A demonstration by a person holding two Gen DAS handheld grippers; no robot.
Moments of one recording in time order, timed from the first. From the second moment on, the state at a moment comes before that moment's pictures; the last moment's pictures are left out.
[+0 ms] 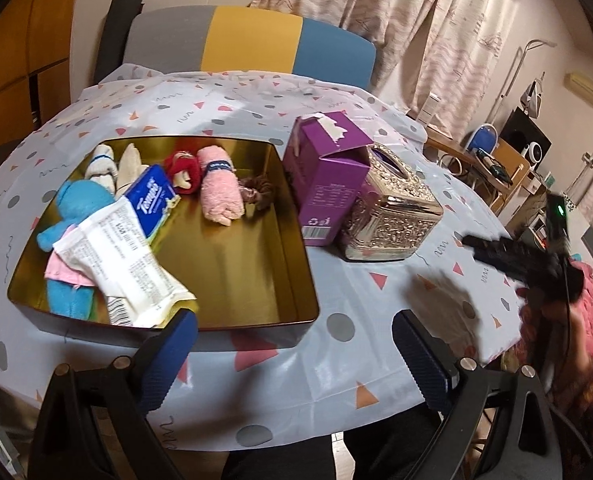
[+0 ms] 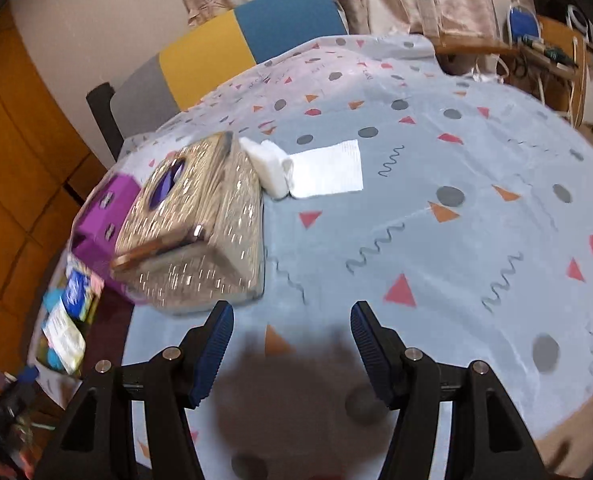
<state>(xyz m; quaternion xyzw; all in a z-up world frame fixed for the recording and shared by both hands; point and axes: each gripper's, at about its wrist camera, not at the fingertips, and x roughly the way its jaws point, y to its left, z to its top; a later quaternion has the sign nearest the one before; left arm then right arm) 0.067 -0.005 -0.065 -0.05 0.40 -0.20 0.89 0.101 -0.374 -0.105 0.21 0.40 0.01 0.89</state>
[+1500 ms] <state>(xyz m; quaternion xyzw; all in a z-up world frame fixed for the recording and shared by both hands) 0.086 -0.097 -0.041 -0.02 0.41 -0.28 0.87 0.133 -0.540 -0.152 0.39 0.30 -0.08 0.87</state>
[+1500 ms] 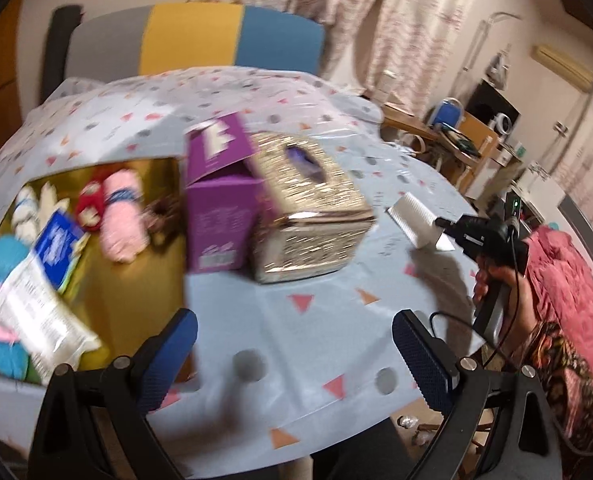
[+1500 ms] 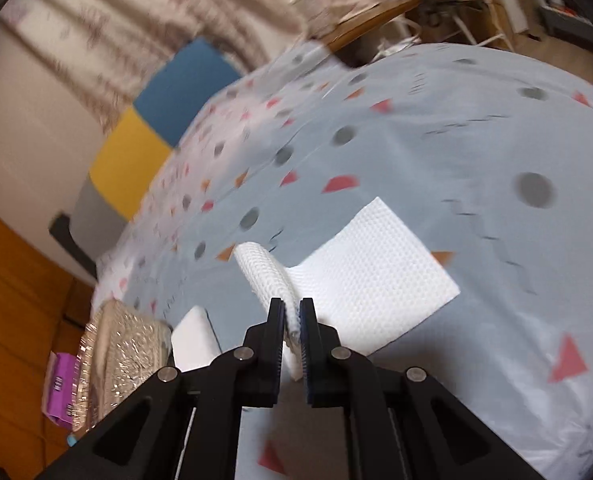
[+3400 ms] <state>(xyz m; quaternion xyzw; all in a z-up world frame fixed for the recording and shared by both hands) 0.254 -0.434 -0.138 0.27 0.55 -0.09 0.78 0.112 -0.559 -0.190 0.34 0.28 -0.09 0.89</state>
